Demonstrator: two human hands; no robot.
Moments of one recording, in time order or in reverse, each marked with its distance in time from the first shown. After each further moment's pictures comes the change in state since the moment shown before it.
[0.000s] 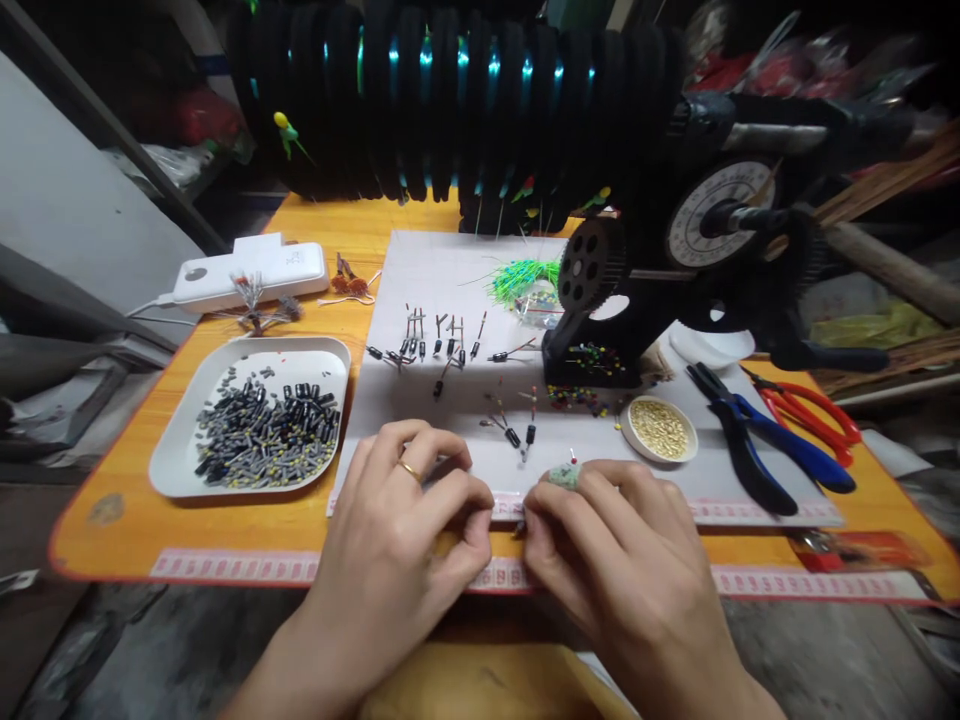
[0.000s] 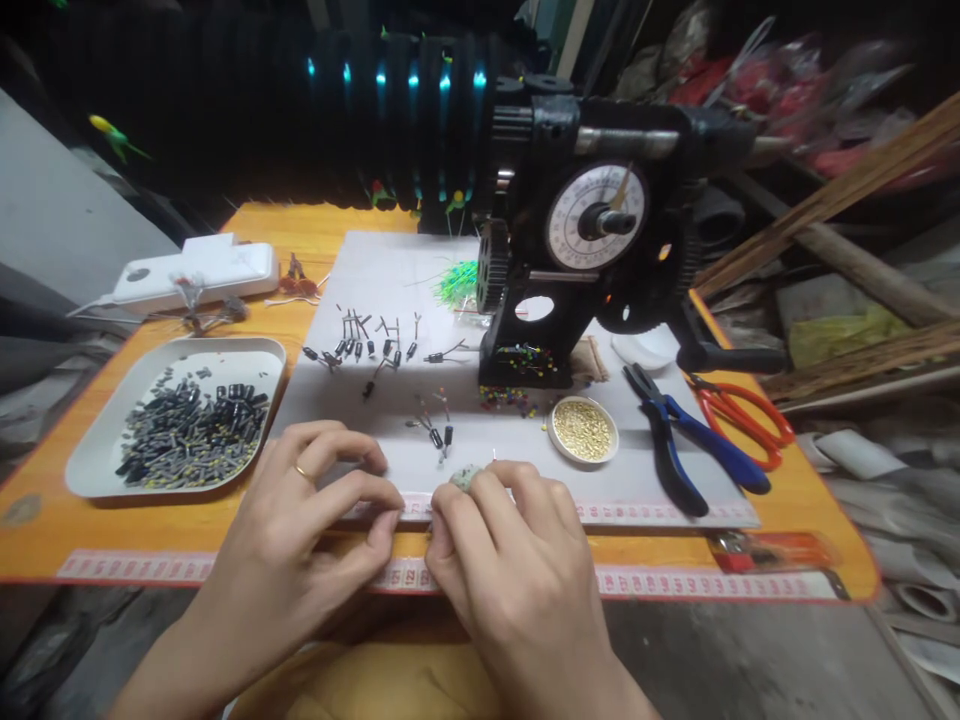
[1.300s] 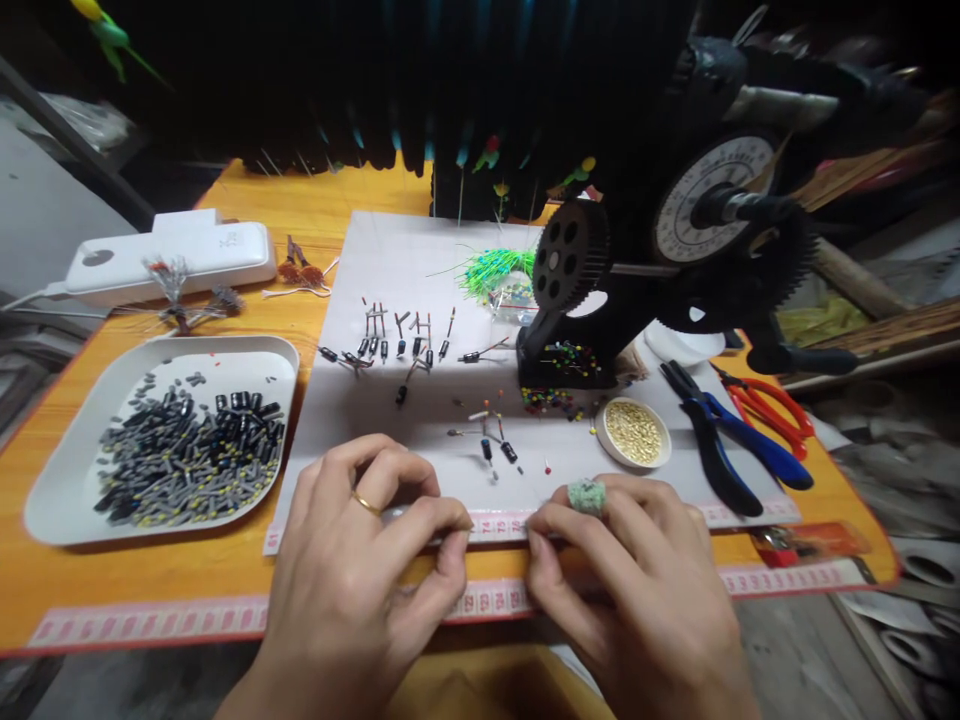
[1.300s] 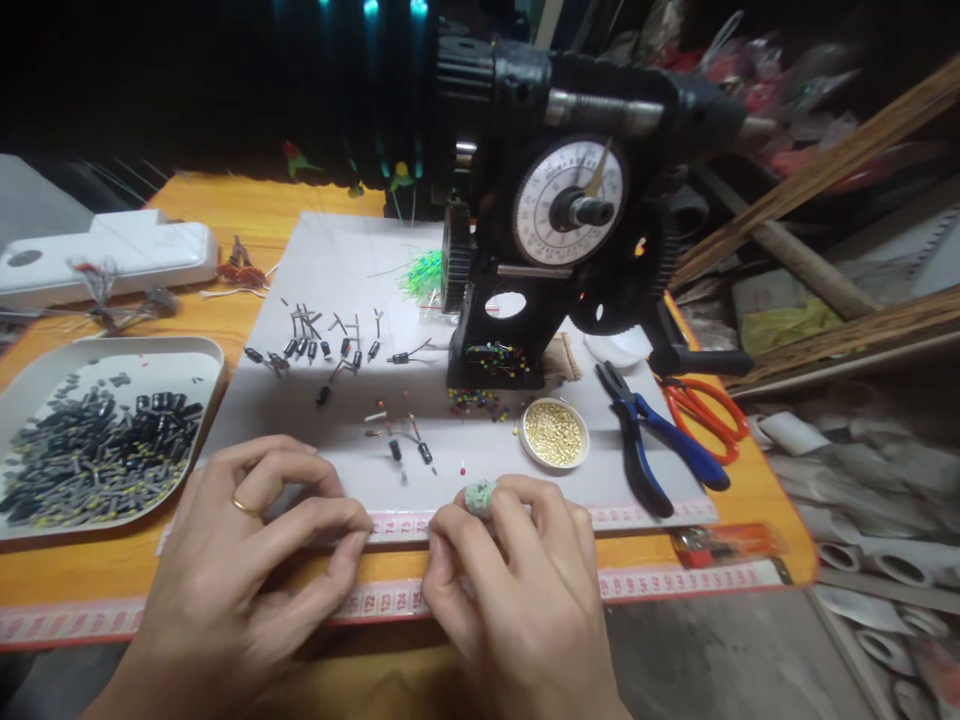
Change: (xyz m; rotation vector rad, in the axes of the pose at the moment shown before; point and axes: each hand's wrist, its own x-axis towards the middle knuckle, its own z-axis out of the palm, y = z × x) left_hand 0.000 -0.009 0.007 0.074 0.024 0.071; right_hand -0.016 0.014 -0.007 0.002 -0.048 0.161
